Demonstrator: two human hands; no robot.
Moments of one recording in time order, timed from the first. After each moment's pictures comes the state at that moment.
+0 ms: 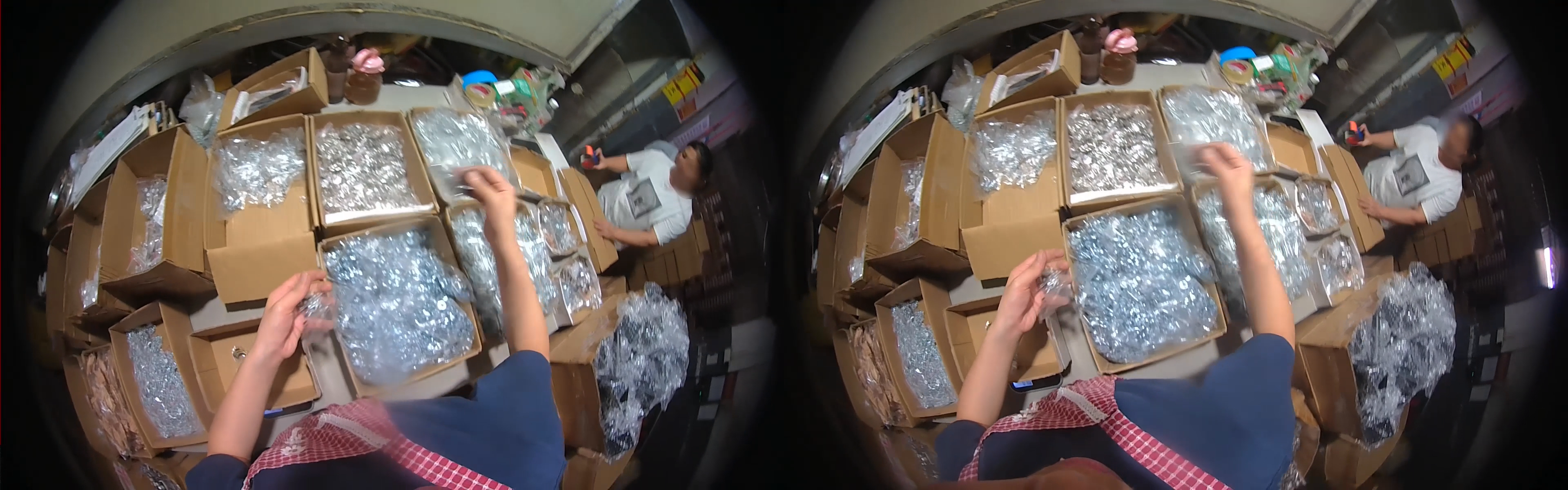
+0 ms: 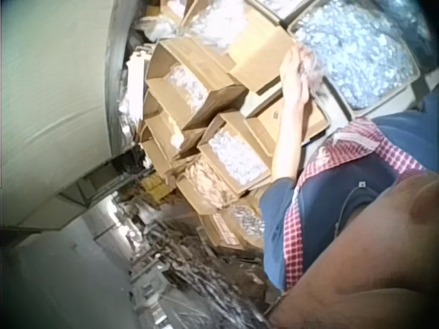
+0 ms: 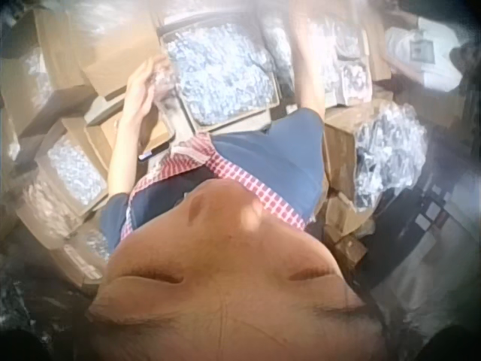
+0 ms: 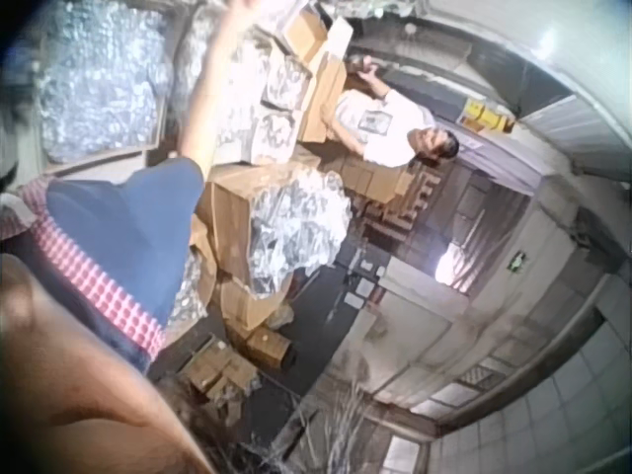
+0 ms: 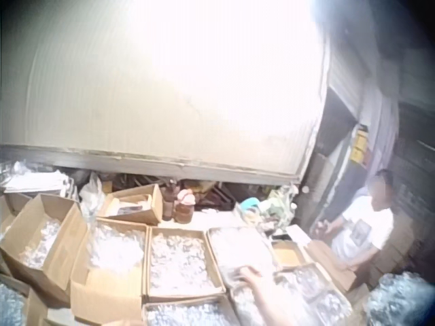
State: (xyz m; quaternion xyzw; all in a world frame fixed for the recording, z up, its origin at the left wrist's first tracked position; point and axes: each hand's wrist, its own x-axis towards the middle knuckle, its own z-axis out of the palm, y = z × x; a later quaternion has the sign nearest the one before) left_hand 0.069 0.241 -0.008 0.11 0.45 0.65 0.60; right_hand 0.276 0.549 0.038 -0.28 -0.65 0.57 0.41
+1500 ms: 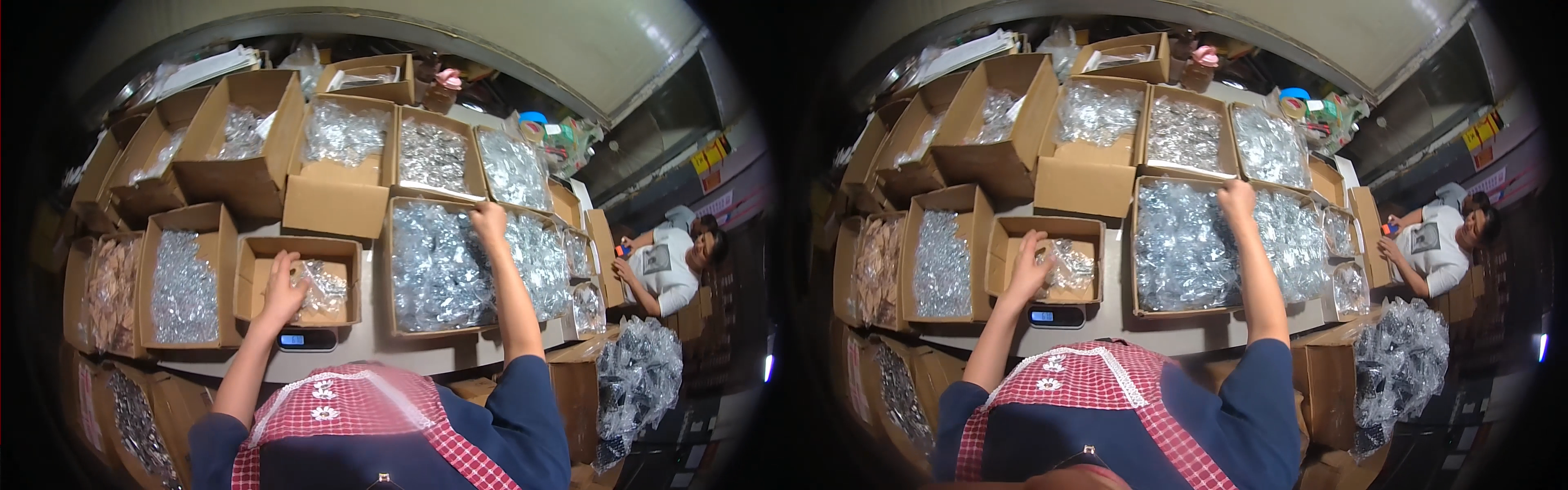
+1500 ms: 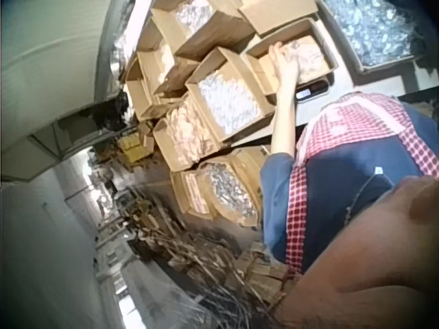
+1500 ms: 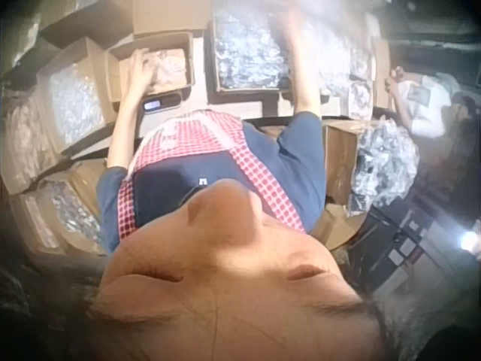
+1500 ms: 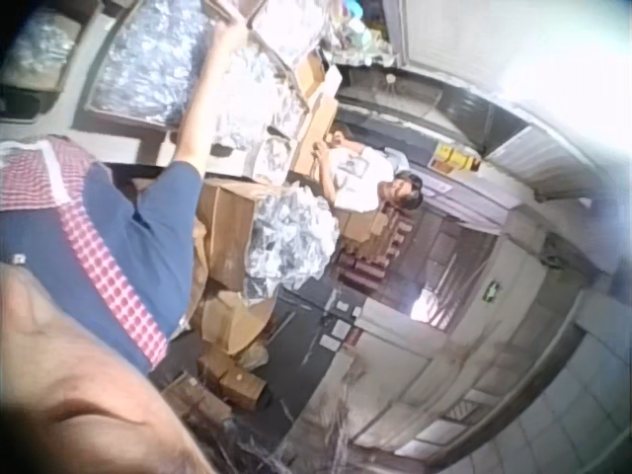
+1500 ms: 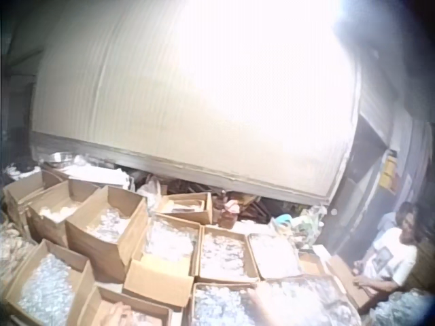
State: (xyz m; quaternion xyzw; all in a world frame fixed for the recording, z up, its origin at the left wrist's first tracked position) left_hand 0.053 0.073 -0.104 0.34 0.82 0.45 0.11; right_hand 0.260 0.505 -0.056 -0.38 -0.89 0.13 0.22
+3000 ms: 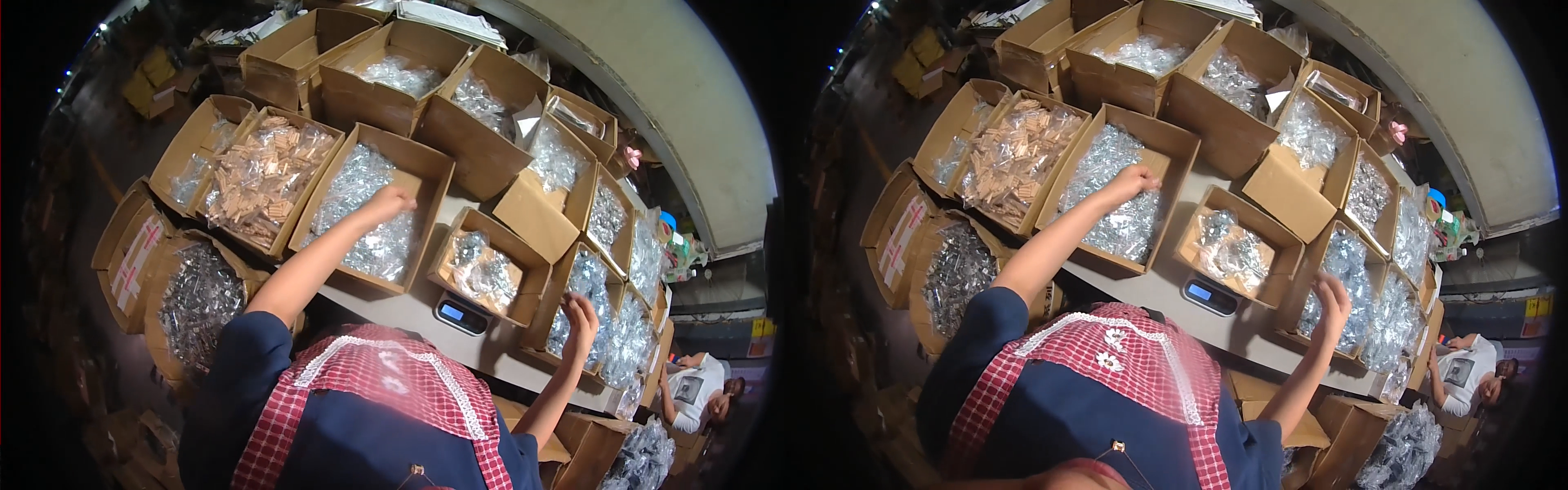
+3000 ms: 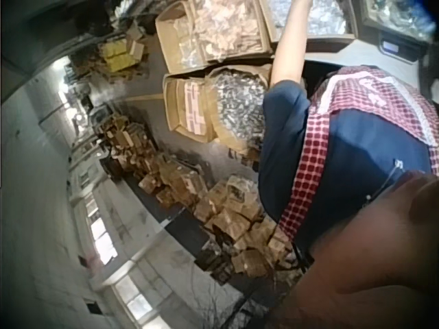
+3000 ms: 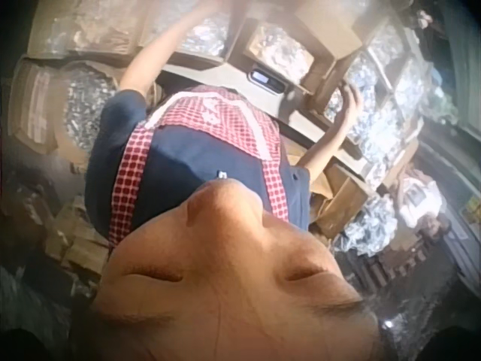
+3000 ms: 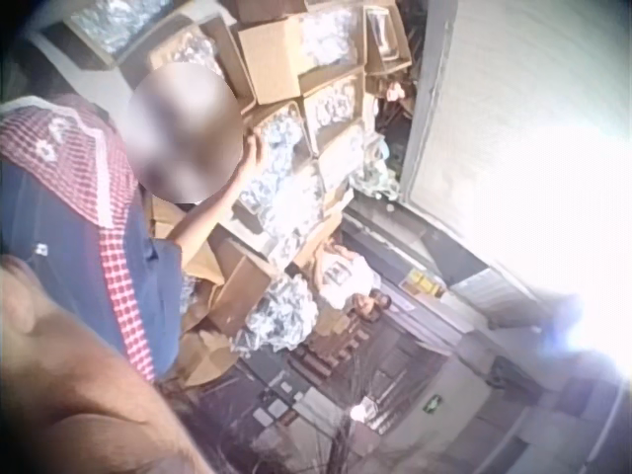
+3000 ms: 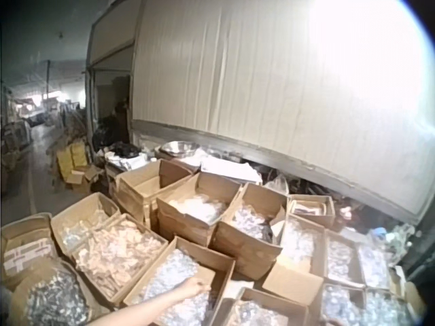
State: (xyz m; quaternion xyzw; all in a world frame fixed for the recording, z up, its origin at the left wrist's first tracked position) left_hand -0.141 -0.086 -0.141 0.19 0.73 0.58 0.31; right_hand 0.228 0.214 0.007 -0.32 -0.67 0.62 0.25
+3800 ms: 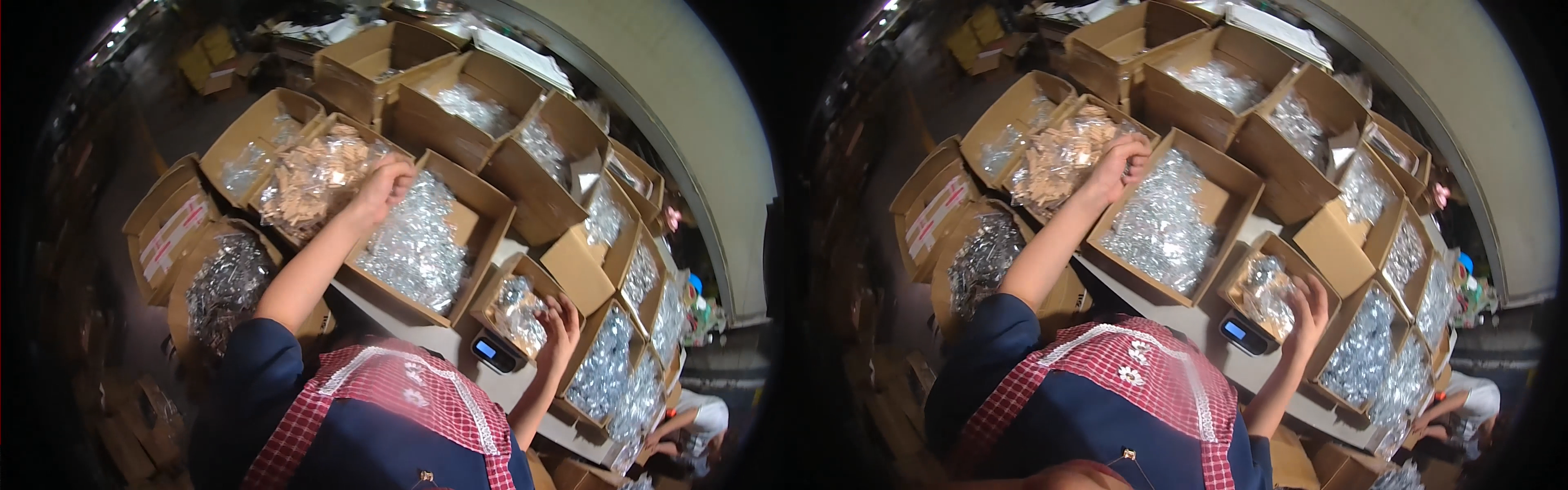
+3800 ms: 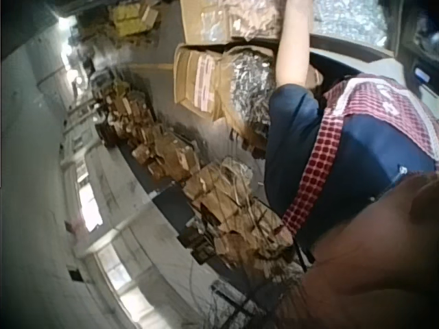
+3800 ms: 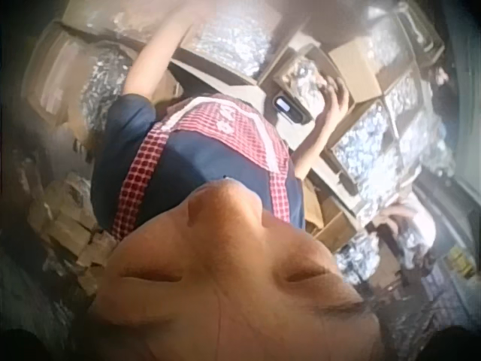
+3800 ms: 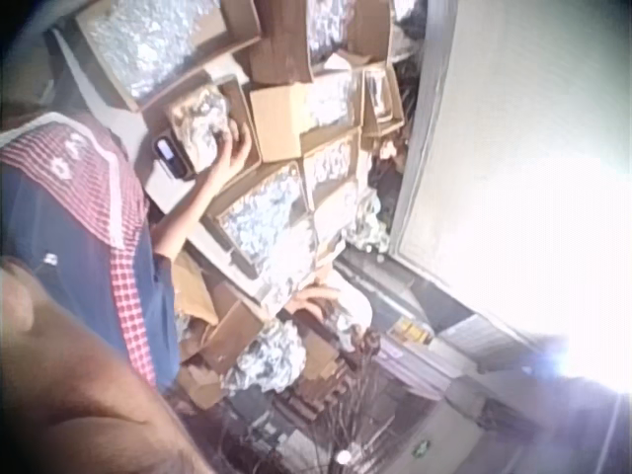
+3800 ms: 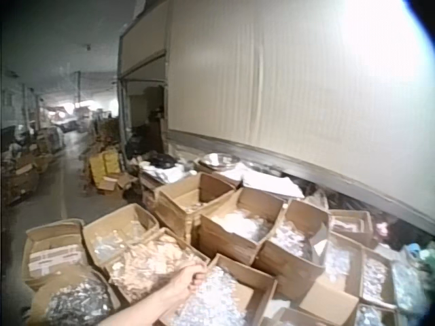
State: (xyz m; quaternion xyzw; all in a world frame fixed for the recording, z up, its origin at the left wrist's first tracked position) left_hand -0.175 -0.190 0.007 0.01 0.49 0.83 0.24; right_hand 0.115 0.112 -0.015 -0.25 -0.59 0.73 0.23
